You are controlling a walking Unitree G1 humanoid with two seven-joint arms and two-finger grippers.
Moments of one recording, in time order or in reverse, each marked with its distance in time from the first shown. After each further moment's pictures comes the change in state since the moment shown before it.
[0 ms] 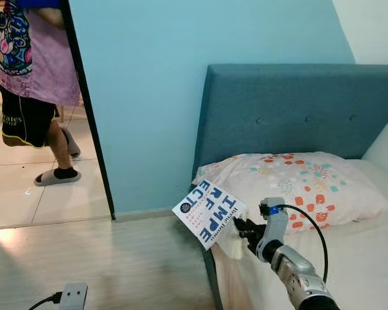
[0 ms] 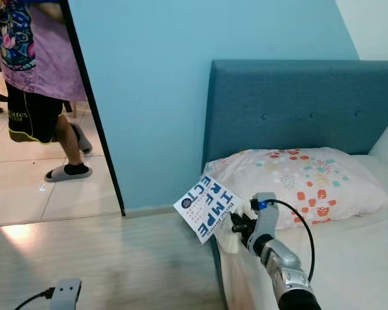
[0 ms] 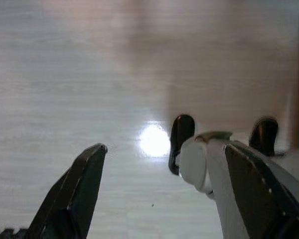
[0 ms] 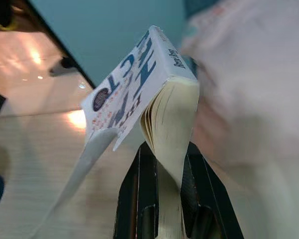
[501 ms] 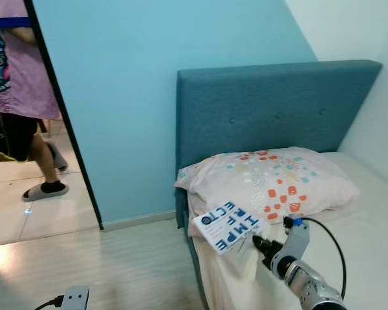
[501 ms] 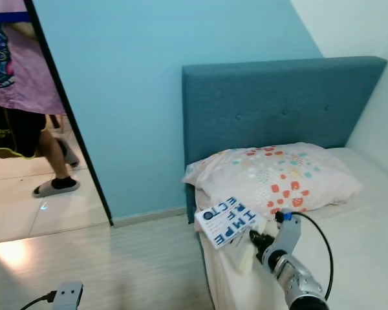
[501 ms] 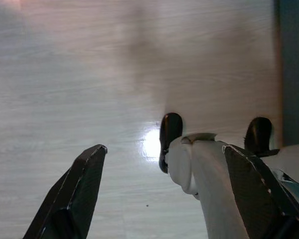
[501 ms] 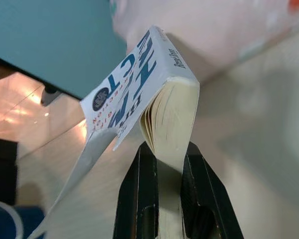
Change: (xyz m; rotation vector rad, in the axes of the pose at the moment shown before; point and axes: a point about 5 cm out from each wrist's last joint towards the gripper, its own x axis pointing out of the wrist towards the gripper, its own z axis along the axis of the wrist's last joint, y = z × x) left arm 0.000 -0.002 -0.004 -0.001 0.017 -0.002; right arm -0.016 -0.023 -0.034 0.371 0.135 -0.124
